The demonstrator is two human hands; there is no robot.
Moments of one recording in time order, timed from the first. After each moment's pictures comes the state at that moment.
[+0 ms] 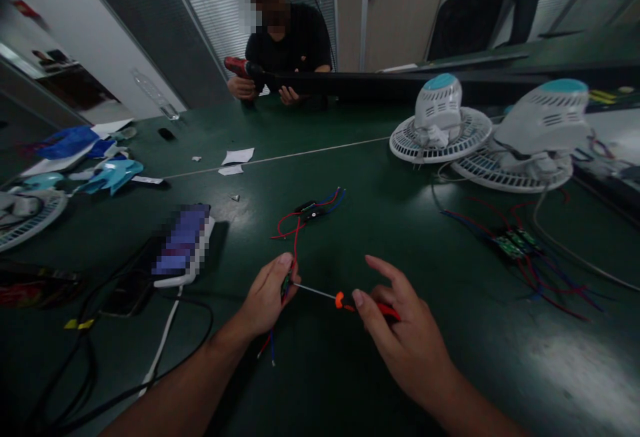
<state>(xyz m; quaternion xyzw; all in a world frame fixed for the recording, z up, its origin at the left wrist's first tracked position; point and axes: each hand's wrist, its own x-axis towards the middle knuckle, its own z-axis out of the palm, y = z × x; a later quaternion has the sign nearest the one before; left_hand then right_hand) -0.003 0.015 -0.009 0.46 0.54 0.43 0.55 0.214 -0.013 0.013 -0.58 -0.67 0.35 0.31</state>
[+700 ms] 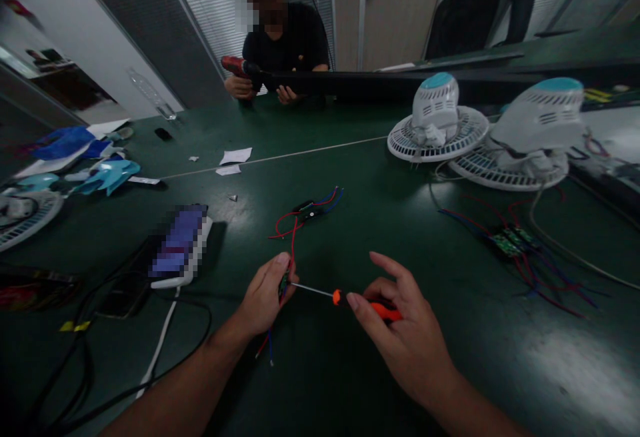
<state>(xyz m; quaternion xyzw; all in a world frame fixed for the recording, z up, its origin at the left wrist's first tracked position) -0.002 0.015 -0.006 0.47 0.54 0.43 0.55 0.214 -0.014 0.011 -0.57 -0.63 0.38 0.37</state>
